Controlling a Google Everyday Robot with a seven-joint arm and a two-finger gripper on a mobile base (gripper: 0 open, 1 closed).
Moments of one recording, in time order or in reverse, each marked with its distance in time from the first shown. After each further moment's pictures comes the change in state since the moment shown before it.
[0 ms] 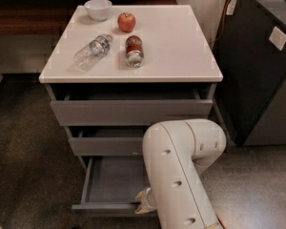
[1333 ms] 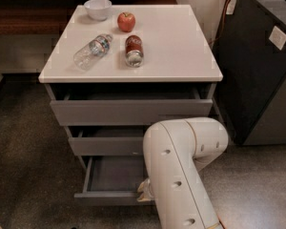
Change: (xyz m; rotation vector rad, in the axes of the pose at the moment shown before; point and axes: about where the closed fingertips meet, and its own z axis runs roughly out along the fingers) arm 0.015 -0.048 -0.005 0.056 0.033 -0.018
